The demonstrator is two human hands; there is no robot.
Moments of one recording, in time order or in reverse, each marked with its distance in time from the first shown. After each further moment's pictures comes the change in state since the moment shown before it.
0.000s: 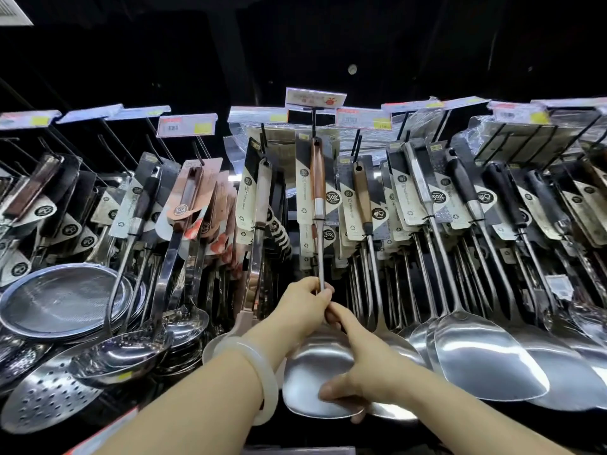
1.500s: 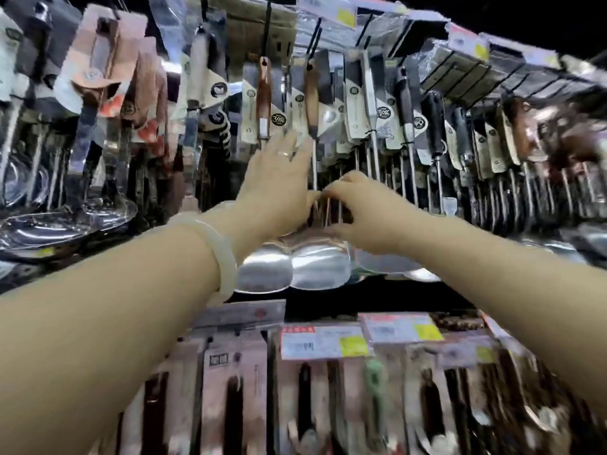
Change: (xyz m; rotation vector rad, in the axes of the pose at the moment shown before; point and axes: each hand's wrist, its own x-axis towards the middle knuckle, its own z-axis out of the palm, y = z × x) left_hand -0.043 0.044 0.014 0.913 0.080 0.486; right_hand -0.064 -0.068 -0.062 -0.905 0.170 0.107
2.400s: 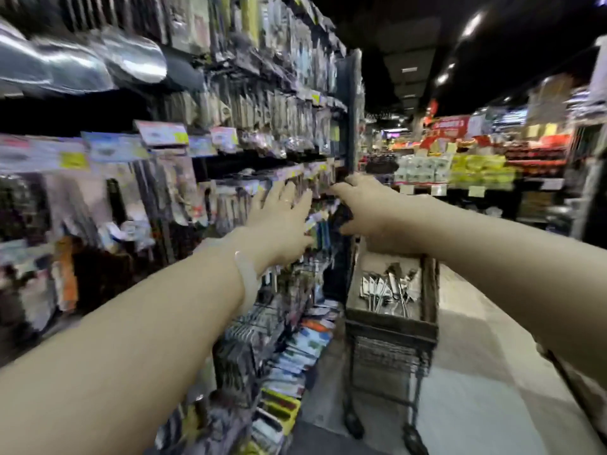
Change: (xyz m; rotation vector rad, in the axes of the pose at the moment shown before) left_hand -0.108 0.661 0.135 -0.583 -0.653 0.649; right_hand -0.482 0.434 -0.133 -0.555 -0.626 0.859
